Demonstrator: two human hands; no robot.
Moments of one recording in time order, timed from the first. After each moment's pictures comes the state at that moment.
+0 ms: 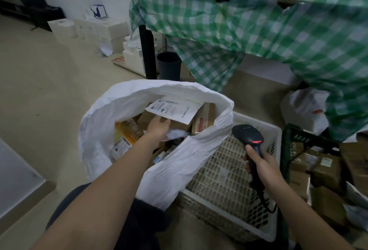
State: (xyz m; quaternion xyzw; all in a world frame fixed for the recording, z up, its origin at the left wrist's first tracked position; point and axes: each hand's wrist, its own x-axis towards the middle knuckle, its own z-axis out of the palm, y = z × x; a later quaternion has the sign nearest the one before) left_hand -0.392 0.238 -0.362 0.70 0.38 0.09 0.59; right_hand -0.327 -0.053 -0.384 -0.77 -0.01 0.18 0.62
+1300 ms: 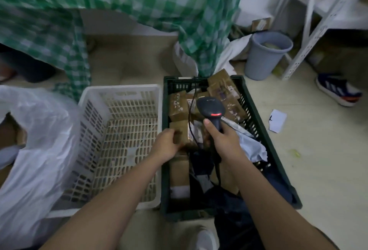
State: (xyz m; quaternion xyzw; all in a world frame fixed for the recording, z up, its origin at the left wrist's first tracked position) left_hand -0.256 -0.132 -0.485 0.92 -0.01 -0.11 0.39; right_hand -0.291 -0.304 -0.400 -0.73 0.16 0.06 0.66
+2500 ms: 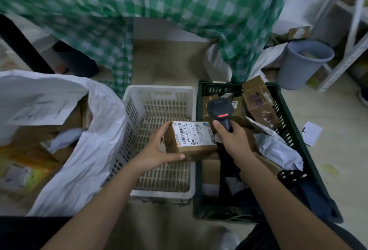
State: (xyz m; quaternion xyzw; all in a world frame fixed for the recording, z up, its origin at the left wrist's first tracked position) left_hand -0.336 -0.010 -0.435 0.82 0.03 -0.13 0.55; right_hand -0.291 -0.238 -0.408 -0.76 0.10 0.07 0.64
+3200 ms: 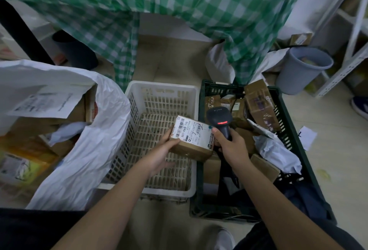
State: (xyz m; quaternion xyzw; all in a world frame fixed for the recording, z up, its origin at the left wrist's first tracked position) left_hand -0.335 -0.020 -0.450 0.61 0.18 -0.20 0.75; right_hand -0.303 -0.227 -0.423 -0.79 0.10 0.09 0.60
